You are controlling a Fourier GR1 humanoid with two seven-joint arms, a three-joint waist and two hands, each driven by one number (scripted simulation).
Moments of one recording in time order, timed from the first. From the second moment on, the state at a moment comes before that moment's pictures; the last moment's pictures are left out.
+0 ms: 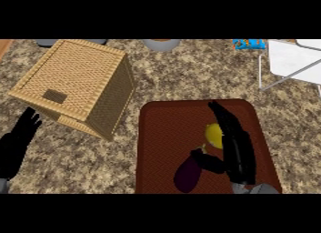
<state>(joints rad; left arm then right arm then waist) 0.02 0.54 -0.08 -1.35 0.35 0.14 0.00 -0.14 -0.28 0.59 -1.60 0.74 -0.59 0.45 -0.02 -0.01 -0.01</state>
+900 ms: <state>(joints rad) 0.01 0.51 -0.08 -1.37 0.33 0.13 0.03 -0.34 -0.32 0.68 -1.73 0.85 0.33 1.00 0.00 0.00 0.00</state>
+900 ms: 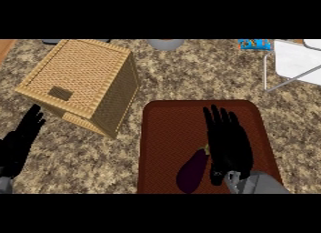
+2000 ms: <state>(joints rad) 0.01 0.43 0.02 -1.40 0.23 0.06 0.08 -0.32 -0.28 0.49 -1.48 1.03 0.37 0.77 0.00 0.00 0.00</state>
